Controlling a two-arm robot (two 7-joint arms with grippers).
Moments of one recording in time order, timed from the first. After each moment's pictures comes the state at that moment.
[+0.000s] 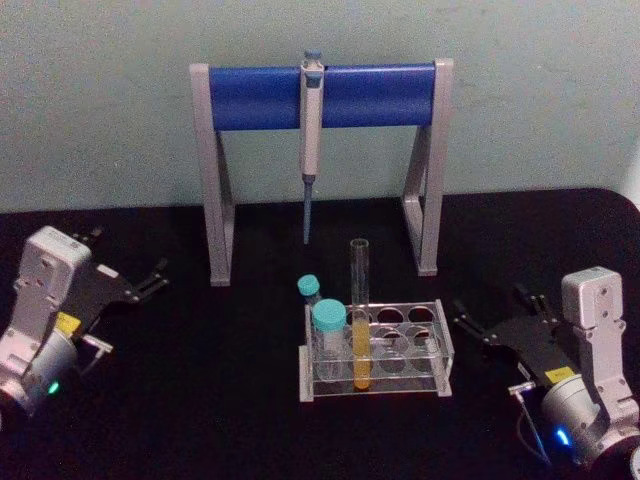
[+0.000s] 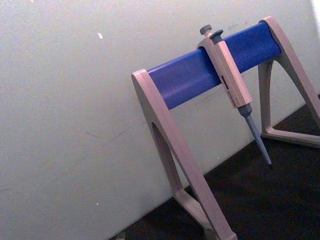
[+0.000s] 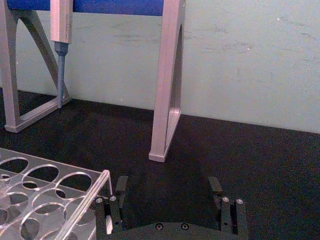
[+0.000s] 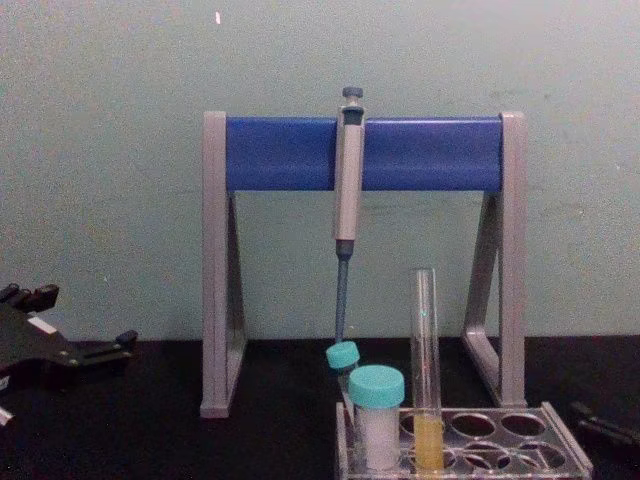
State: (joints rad) left arm -0.20 0.60 0.45 -1.41 -0.25 -0.12 0.03; right arm -0.01 0.25 -0.17 -1.48 0.17 -0.04 0.12
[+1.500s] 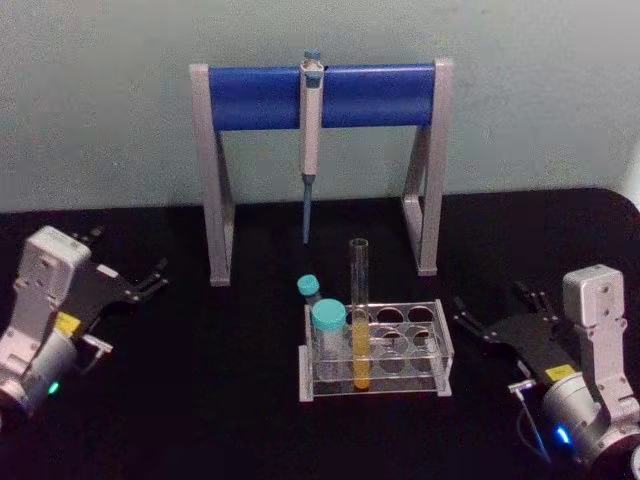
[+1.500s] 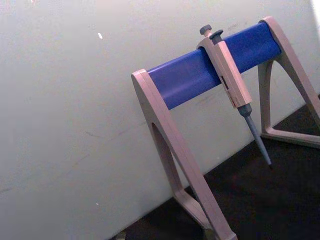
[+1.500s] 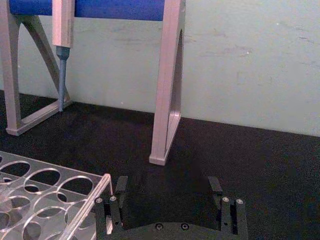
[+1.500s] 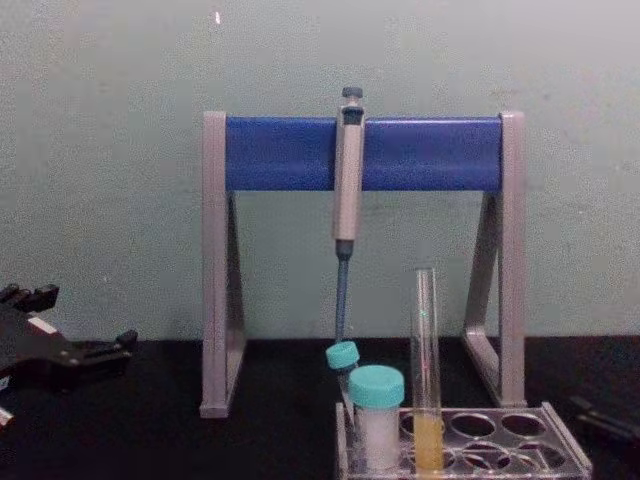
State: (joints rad) left arm -0.20 0.60 0.45 -1.41 -0.25 -0.12 0.03; right arm -0.01 0.26 -0.17 -1.48 0.17 -0.04 0.12
